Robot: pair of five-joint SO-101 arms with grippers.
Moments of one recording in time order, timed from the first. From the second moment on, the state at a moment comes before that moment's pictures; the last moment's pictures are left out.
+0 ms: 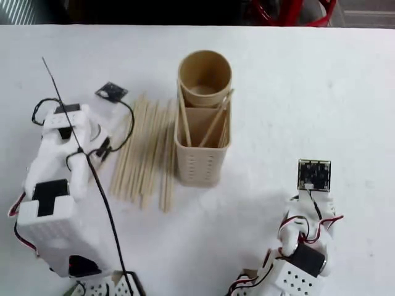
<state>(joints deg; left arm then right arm) -16.8 18.2 16.4 61.7 -36.4 26.3 -102.7 96.4 58.4 27.0</state>
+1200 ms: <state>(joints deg) -8.3 -29.7 15.7 67.1 -17.2 26.3 -102.7 96.4 58.4 27.0</state>
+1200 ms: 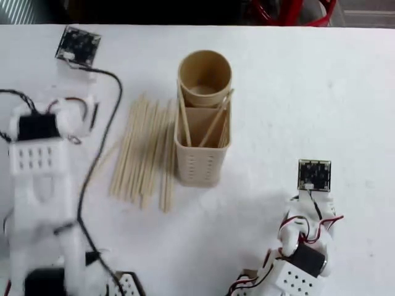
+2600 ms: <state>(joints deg) 26.9 -48.3 40.9 25.0 -10.5 26.3 -102.7 96.4 58.4 27.0</state>
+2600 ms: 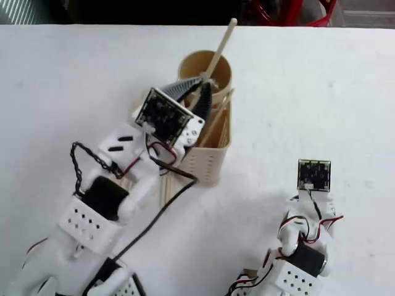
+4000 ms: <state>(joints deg) -8.9 -23.3 49.8 40.8 -11.2 15.1 -102.7 96.4 59.8 27.0</state>
